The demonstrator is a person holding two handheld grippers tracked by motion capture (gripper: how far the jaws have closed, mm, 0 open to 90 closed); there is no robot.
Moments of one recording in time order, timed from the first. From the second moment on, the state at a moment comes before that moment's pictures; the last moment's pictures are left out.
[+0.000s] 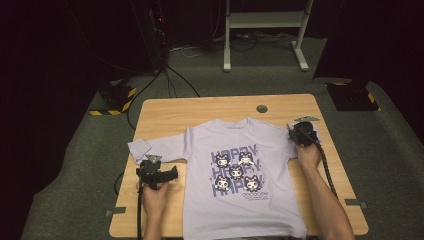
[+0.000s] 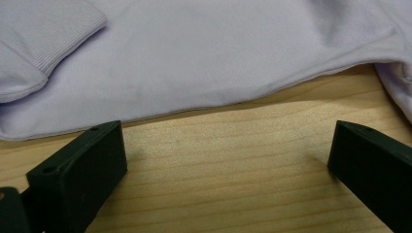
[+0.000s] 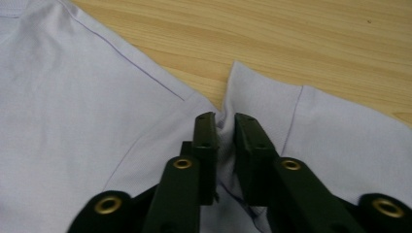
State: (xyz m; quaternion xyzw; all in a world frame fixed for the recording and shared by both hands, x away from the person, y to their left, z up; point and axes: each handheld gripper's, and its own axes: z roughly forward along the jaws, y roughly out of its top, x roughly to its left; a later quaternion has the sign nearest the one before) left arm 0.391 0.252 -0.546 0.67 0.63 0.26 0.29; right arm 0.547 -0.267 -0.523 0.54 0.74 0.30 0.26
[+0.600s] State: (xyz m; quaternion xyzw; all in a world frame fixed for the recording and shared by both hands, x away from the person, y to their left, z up) left arm 0.391 0.252 -0.546 0.67 0.63 0.26 0.29; right arm 0.530 -0.284 -0.487 0.54 0.71 0.38 0.25
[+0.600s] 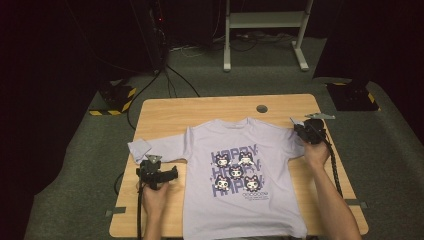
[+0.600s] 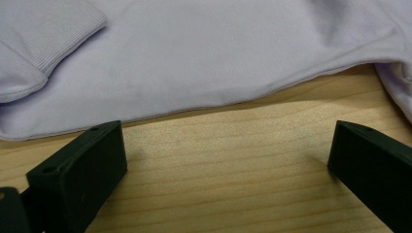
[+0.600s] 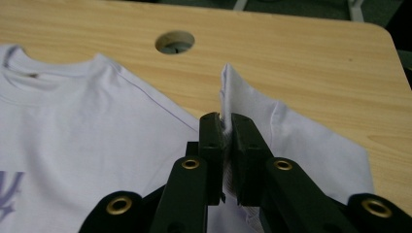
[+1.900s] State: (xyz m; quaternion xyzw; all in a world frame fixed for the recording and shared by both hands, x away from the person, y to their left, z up) left arm 0.391 0.252 -0.546 0.67 0.63 0.26 0.29; right arm 0.510 -0.206 -0.410 0.42 0.75 0.46 0.23
